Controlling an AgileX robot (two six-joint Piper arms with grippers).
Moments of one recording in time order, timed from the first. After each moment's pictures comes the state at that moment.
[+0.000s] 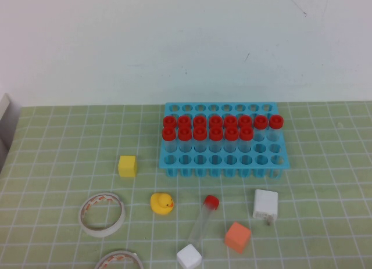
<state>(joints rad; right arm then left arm) 0.02 -0.01 0.02 -0.06 0.41 -0.02 -0.05 -0.02 0.02 0.00 0.35 0.06</state>
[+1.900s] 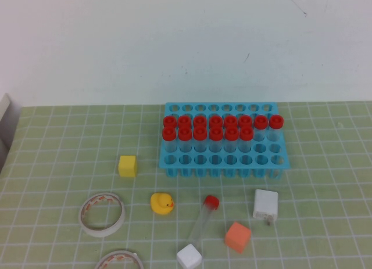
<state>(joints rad) 0.02 0.01 -0.34 -0.32 0.06 0.10 -0.05 0.10 -0.54 -0.33 -0.09 0.61</state>
